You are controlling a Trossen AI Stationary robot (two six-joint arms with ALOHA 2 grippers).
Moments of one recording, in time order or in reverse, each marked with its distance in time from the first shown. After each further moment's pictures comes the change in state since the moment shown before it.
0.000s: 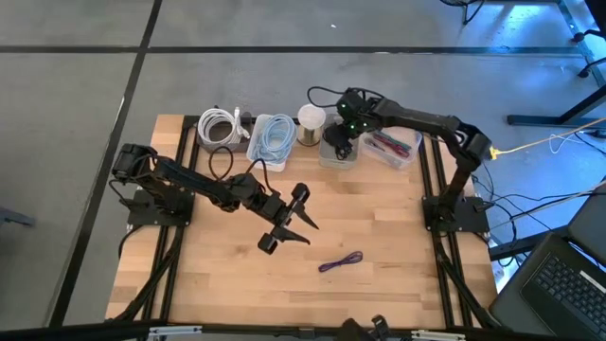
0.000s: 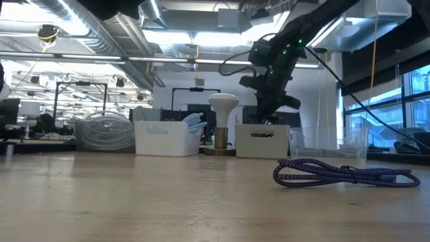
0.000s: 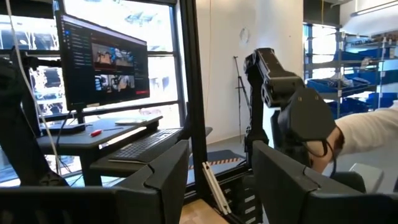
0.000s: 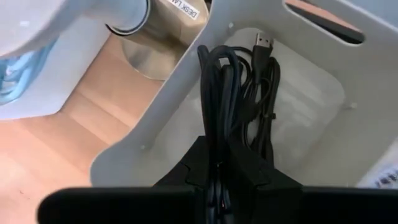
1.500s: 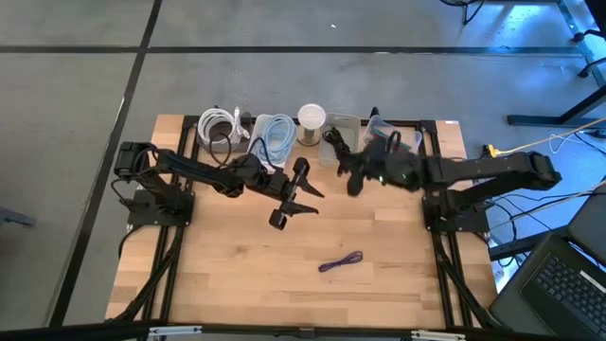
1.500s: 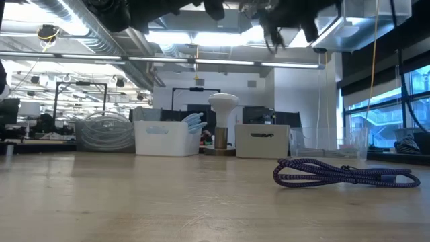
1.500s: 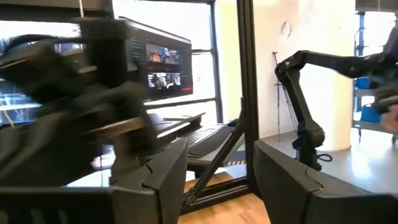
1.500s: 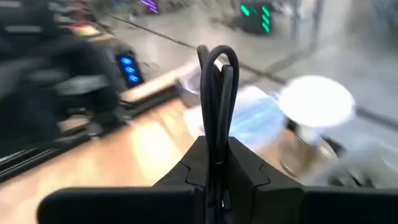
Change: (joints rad) left arm 0.167 0.000 0.001 0.001 0.001 0.011; right arm 0.686 -0.651 -0.476 0.629 0.563 -0.118
